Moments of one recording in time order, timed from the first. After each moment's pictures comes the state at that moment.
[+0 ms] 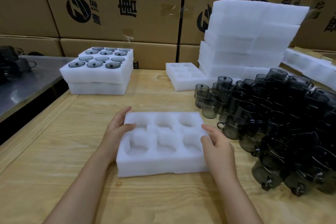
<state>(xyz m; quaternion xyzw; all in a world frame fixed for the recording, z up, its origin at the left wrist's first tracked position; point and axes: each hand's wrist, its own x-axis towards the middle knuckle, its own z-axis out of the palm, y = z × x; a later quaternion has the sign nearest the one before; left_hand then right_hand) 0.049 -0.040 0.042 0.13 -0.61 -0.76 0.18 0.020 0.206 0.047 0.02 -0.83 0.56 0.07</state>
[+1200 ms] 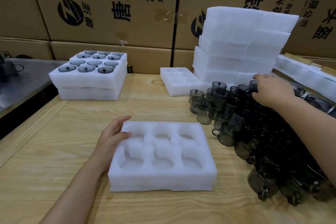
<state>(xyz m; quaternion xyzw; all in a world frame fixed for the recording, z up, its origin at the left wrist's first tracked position) 0.043 -0.042 0.035 0.09 -0.60 -0.78 0.16 -0.144 0.317 0.175 0.06 -0.98 -0.07 0.15</state>
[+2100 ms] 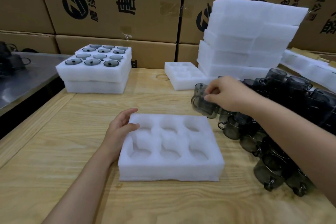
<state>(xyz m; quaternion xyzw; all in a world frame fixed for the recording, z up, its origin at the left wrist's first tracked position) 0.042 -0.043 0.034 0.07 -0.59 -0.78 0.16 -0.056 0.212 0.177 0.25 -0.95 0.19 0.03</state>
